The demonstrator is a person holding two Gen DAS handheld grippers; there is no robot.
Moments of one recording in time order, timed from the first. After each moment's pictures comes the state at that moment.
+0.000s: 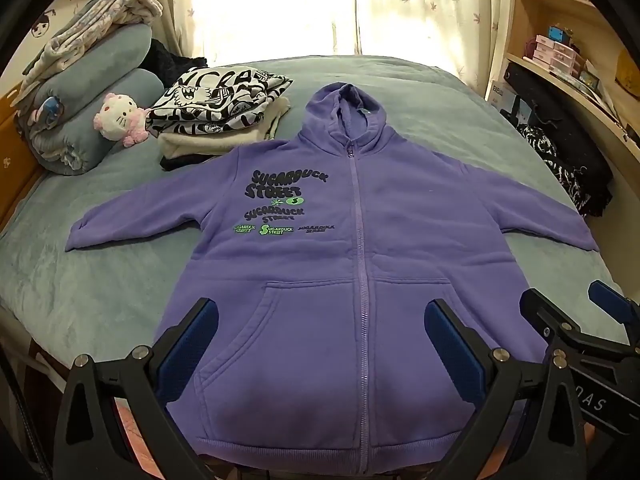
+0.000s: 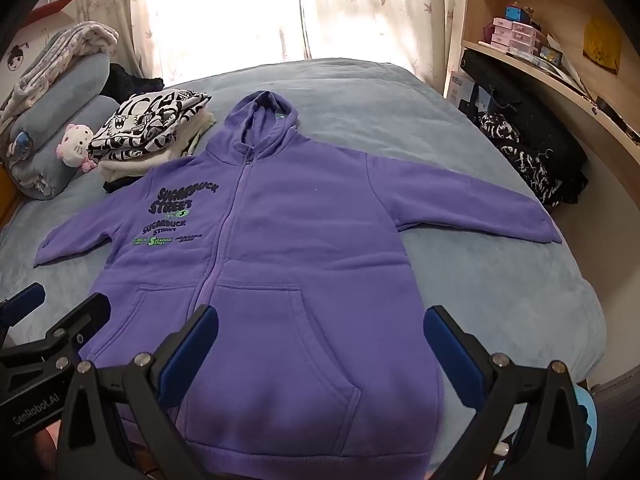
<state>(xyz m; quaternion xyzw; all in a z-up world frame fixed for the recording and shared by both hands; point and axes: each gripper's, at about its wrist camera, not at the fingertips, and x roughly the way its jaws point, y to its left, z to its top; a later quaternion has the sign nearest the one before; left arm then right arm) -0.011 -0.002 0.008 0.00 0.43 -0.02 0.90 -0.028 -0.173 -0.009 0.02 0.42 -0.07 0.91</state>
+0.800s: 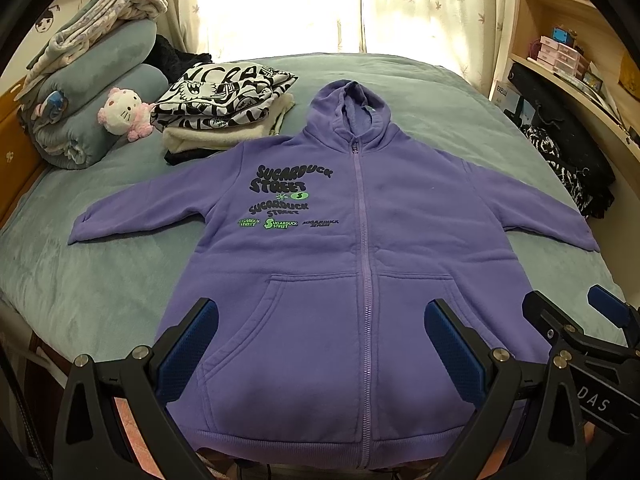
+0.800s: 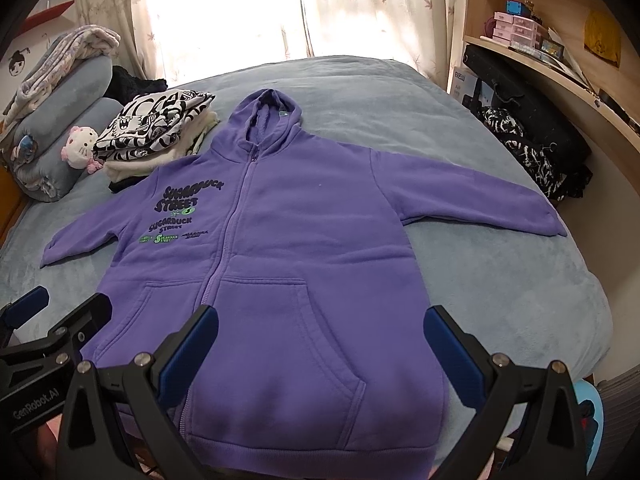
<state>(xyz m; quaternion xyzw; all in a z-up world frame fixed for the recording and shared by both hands) -0.016 0.000 0.005 0.00 0.43 -0.01 0.90 -0.034 -0.174 -0.009 0.04 0.42 -0.06 0.90</state>
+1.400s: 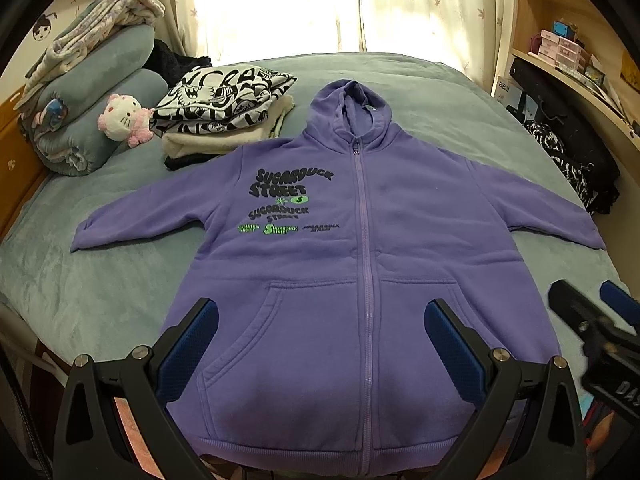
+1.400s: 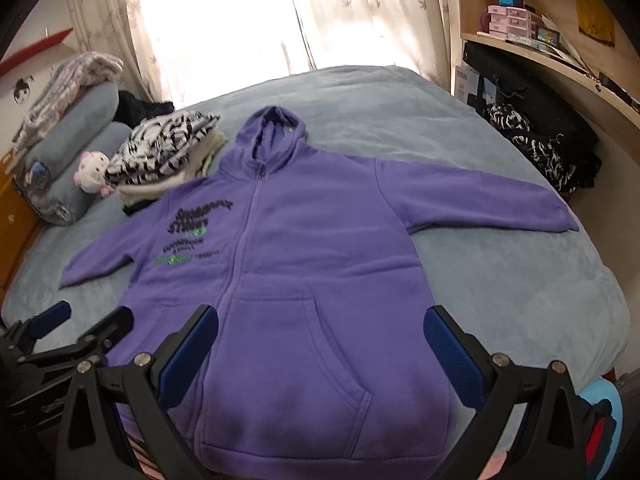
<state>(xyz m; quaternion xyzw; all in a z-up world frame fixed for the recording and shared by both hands) -0.009 -0.006 0.004 0.01 0.43 -0.01 0.90 -0.035 -0.194 0.001 0.08 0.39 -0.04 0.91</state>
